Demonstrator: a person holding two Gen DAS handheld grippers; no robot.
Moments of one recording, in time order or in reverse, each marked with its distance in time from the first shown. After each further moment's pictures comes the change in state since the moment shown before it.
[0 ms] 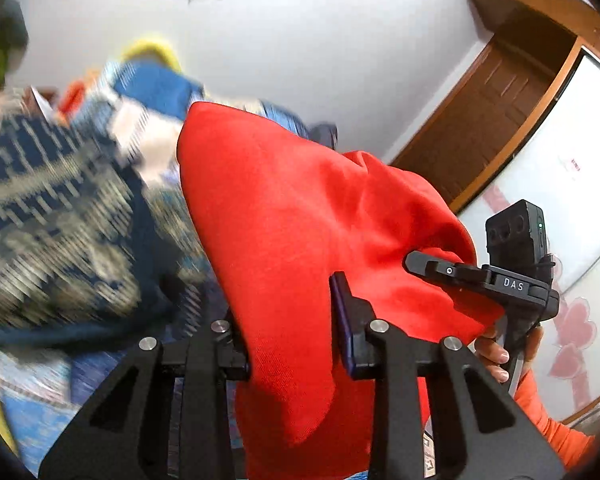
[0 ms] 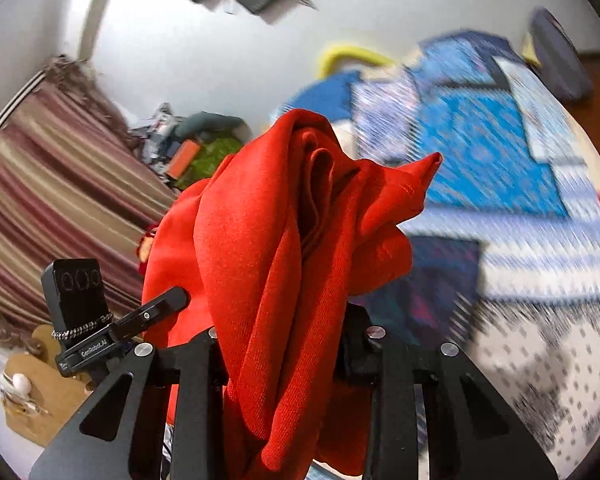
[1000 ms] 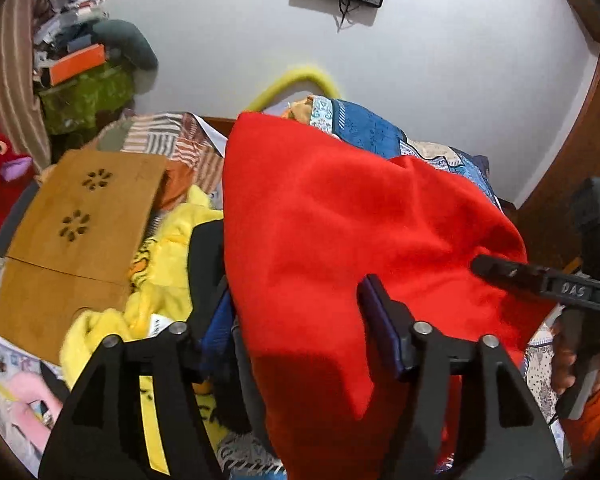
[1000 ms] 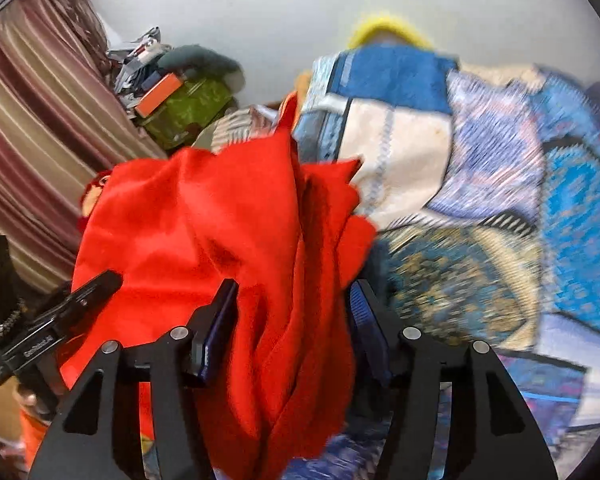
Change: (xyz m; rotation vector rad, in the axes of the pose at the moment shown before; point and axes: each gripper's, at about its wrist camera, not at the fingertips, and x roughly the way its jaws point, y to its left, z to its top) left arm -0.062 0.187 0.057 -0.053 -0.062 0.514; right arm 0.213 0.100 0.034 -0.233 0.135 -0.226
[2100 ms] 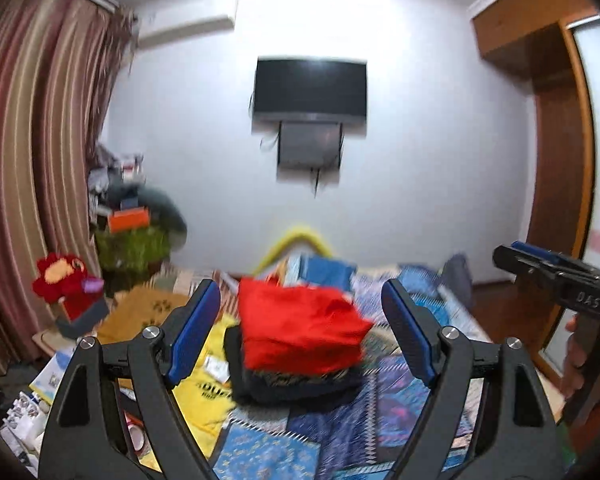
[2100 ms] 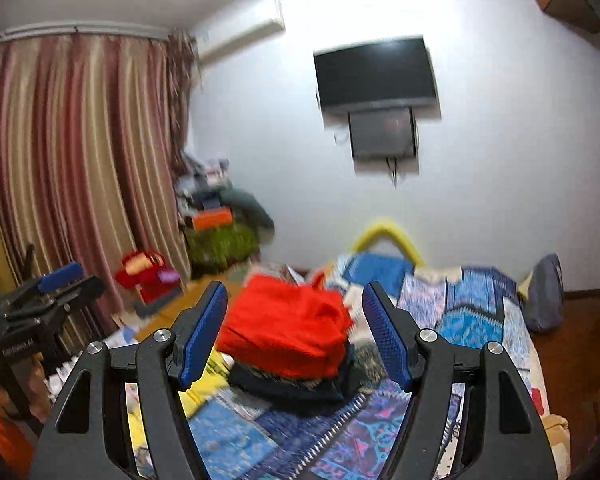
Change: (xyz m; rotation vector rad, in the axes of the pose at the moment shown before) left arm -0.351 -0.131 -0.139 0.139 -0.622 0.071; right arm -0.307 0.121 -0.143 -0.293 -0.660 -0.073
